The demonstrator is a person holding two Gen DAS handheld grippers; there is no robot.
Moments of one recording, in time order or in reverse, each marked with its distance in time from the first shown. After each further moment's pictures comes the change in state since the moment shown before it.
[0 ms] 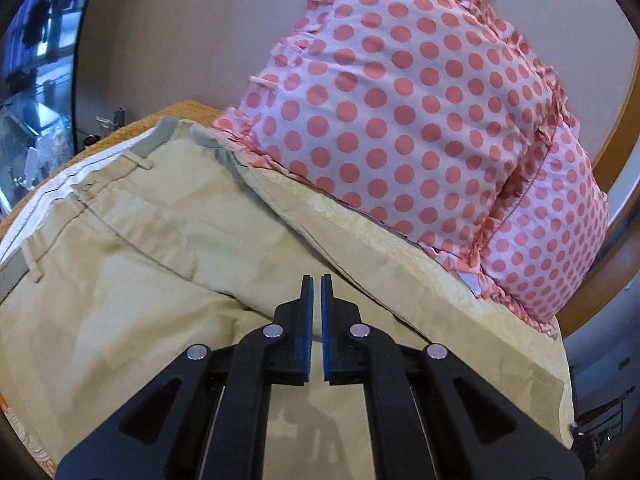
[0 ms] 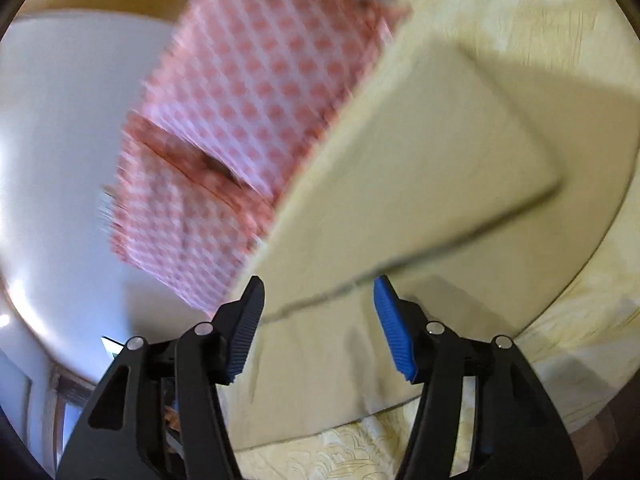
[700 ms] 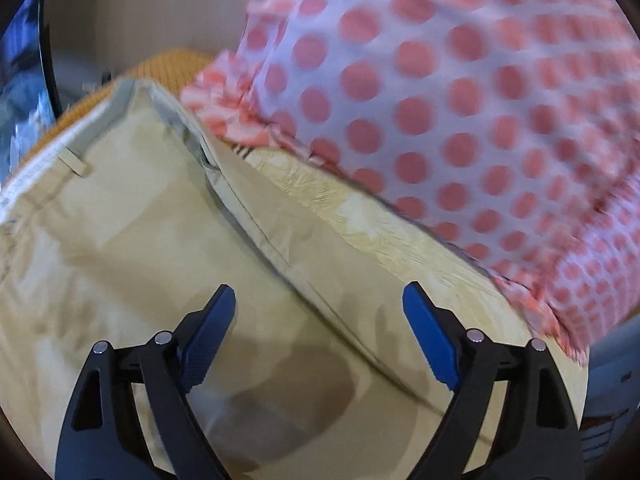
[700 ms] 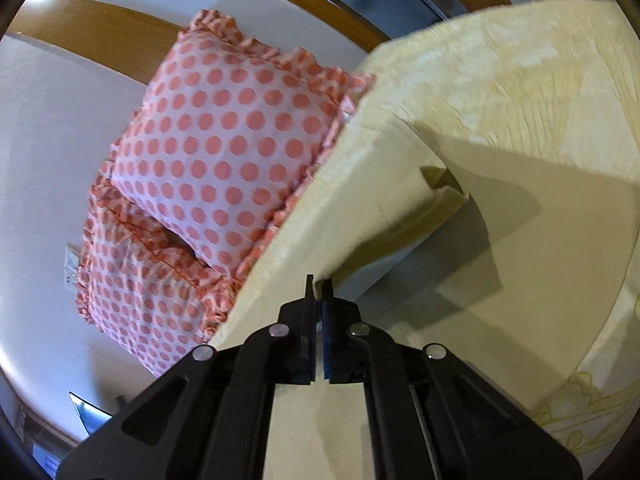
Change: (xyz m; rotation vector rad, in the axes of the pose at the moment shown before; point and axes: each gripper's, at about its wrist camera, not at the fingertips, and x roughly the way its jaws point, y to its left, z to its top) left arm 0.150 0.015 0.066 -0.087 0.250 0.165; right arm -0.009 -0.009 0.040 0.016 -0.314 -0.052
